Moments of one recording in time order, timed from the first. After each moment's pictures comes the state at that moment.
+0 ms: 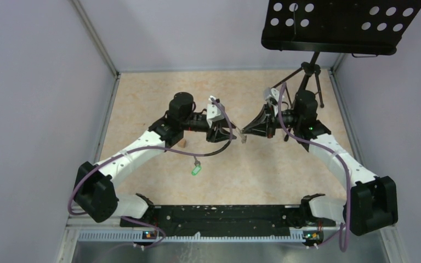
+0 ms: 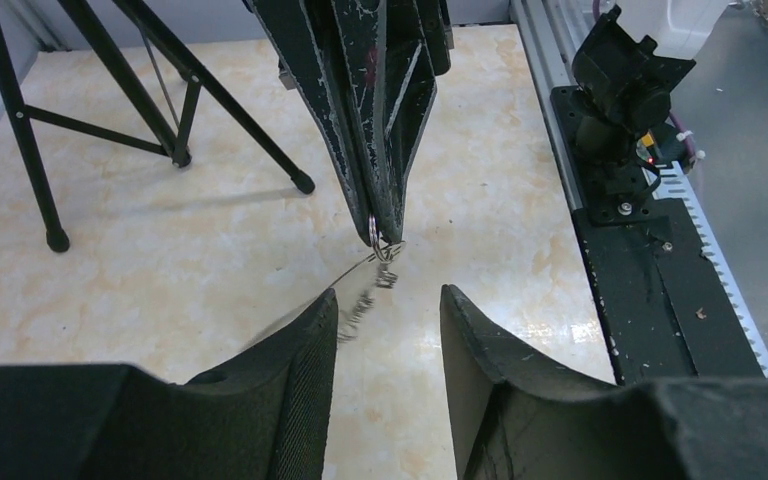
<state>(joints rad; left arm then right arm) -0.64 1.35 1.03 0.06 0.93 0.27 0.29 1.21 0.85 0.14 -1.27 -0.02</state>
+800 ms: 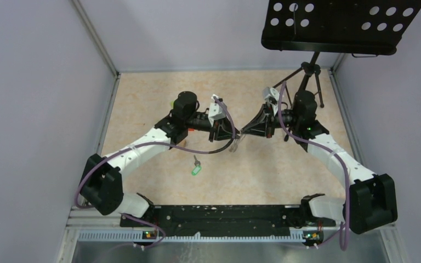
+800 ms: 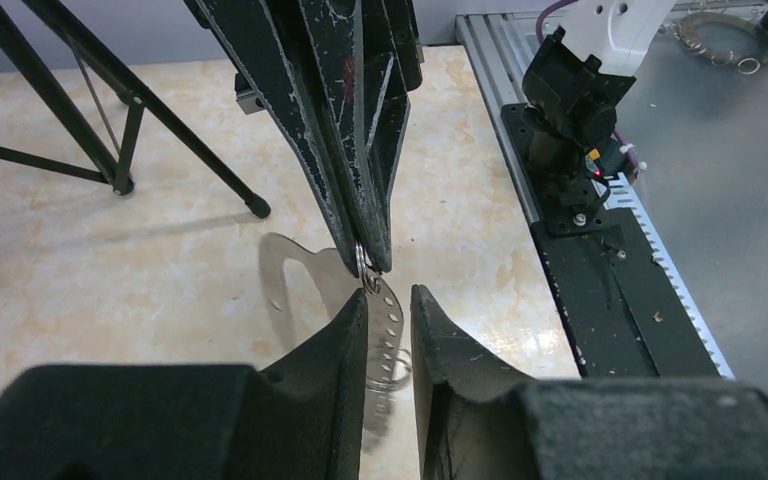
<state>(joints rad) -0.64 1.42 1.03 0.17 1.05 0.19 0.31 1.22 0.84 0.24 -1.30 0.07</state>
